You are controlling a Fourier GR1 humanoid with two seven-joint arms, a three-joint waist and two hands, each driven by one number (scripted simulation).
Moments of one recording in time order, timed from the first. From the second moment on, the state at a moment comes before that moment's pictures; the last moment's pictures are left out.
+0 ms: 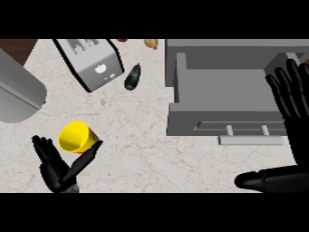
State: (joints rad) left arm 0.00 0.01 0.03 -1.05 0.55 0.63 -0.84; right arm -0.10 -0.08 -0.04 -2.07 -0.14 0.12 0.16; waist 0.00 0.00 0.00
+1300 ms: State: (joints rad) left arm -0.17 0.02 0.13 -0.76 0.65 0.31 -1.00; right arm -0.10 -0.08 -0.04 -2.11 -0.15 0.11 0.21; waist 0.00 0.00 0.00
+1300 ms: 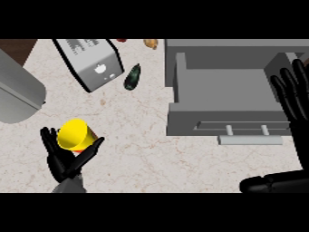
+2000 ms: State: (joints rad) left arm -0.26 0.03 0.18 -0.64 0.62 0.21 -1.10; right arm -0.09 -0.09 -0.06 -2.11 -0.16 0.13 0.19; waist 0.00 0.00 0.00
